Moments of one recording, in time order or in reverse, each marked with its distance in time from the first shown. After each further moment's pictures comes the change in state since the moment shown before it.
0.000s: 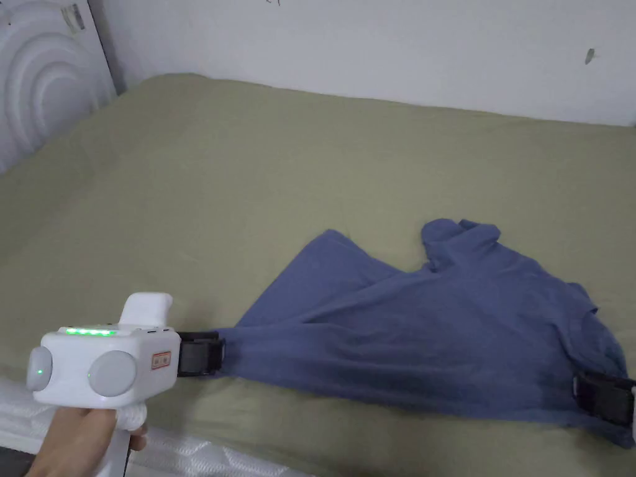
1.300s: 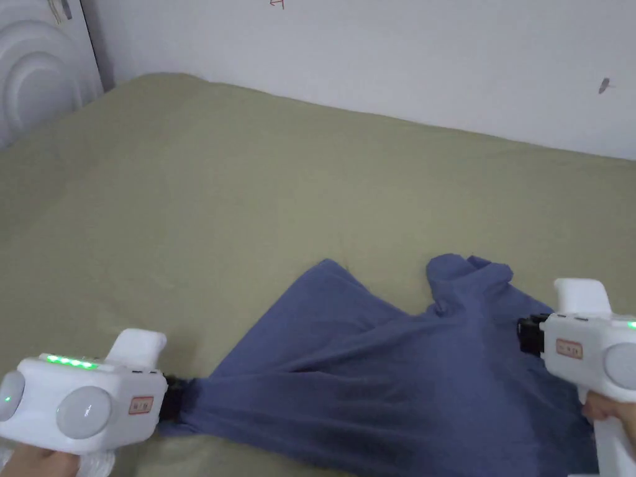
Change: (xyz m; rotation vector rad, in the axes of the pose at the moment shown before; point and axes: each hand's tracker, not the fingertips) left arm -0.005 0.013 -0.067 -0.160 -0.077 -0.058; right arm -0.081 0.147 -0.122 -0.041 0.205 0.128
